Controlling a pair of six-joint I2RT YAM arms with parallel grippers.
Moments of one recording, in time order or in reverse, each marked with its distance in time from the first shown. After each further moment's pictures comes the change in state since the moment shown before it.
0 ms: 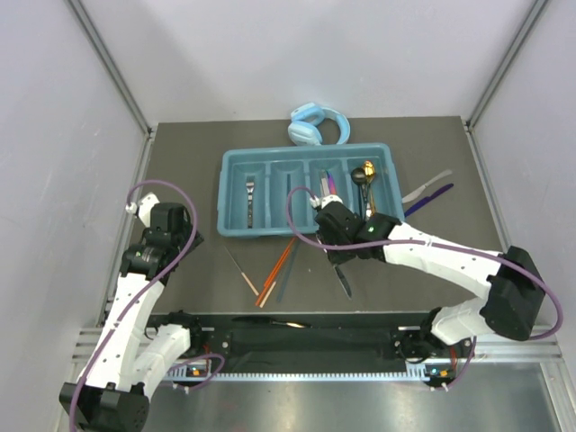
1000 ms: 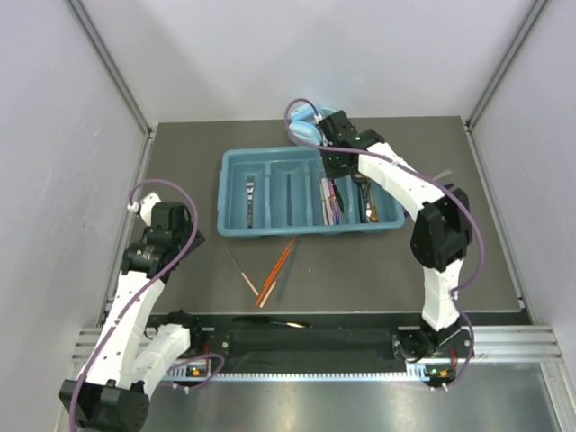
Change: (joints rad) left arm 0.000 0.013 -0.001 0.003 0.019 0.004; right arm -0.395 0.552 0.760 -0.100 -0.040 -0.257
